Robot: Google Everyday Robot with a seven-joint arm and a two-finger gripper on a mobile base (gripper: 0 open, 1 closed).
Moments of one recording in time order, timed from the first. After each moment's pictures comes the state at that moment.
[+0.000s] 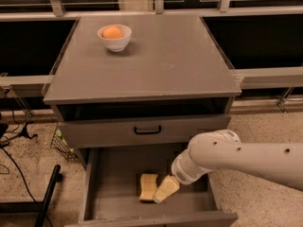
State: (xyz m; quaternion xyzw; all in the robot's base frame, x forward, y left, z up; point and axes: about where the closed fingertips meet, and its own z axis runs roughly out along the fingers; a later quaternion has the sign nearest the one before) arm 0.465 -0.076 0.568 -0.43 0.88 0.11 0.16
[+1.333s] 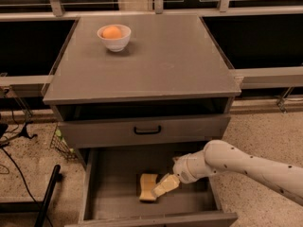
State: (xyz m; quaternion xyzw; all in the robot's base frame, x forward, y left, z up) arm 0.502 -0.055 0.504 -0.42 0.83 0.28 0.24
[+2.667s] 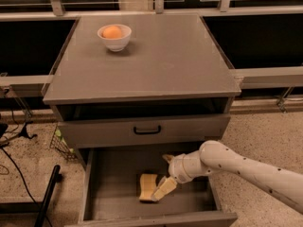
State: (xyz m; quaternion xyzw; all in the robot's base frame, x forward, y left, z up) arm 0.513 -0.039 0.484 -0.52 0.76 0.29 0.28
